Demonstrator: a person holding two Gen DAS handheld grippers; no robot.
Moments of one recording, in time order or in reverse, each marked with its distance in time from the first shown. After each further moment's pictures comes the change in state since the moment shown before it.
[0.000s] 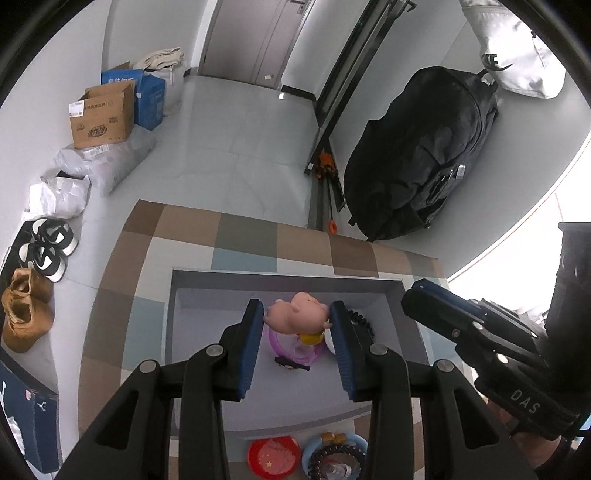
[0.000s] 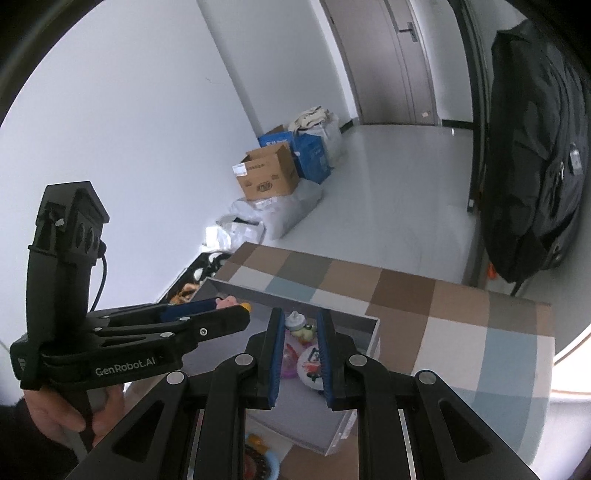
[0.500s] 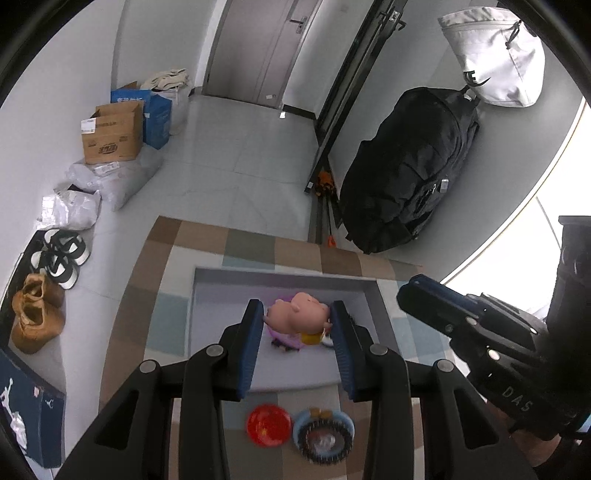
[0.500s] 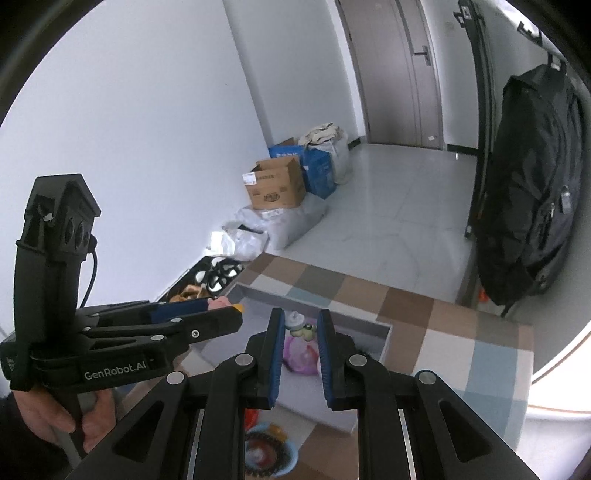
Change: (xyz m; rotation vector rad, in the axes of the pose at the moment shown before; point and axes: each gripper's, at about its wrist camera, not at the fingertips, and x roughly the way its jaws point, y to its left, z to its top) left arm -0.034 -0.006 -0.005 0.013 -0.075 0.014; right arm -0.029 0.030 0.002 -0.079 -0.050 -0.020
